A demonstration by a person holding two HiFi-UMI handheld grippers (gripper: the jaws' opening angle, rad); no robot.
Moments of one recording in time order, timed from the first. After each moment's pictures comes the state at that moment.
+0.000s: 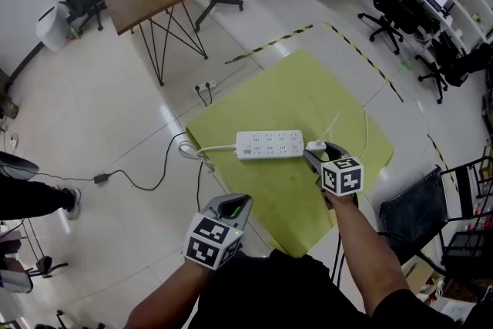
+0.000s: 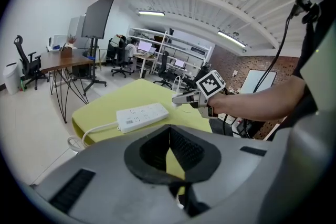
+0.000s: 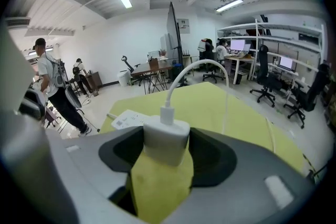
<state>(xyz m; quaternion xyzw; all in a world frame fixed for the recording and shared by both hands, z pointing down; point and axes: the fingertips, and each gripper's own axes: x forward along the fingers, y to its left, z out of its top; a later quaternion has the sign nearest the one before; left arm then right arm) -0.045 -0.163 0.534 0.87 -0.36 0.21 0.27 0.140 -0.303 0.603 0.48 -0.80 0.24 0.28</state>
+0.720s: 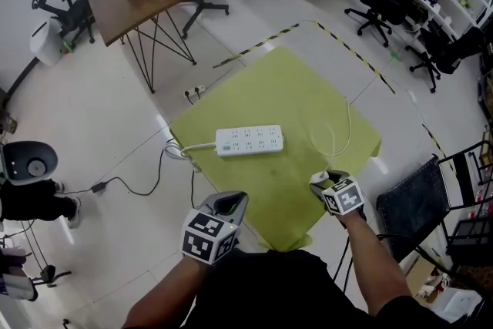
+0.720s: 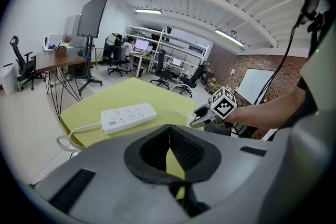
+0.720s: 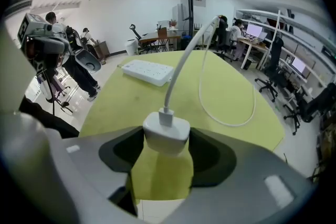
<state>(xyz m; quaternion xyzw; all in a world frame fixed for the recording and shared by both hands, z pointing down) 0.002 -0.151 0.526 0.87 -0.34 0.21 0.28 0.232 -0.190 0.662 0.40 -0.77 0.27 0.43</state>
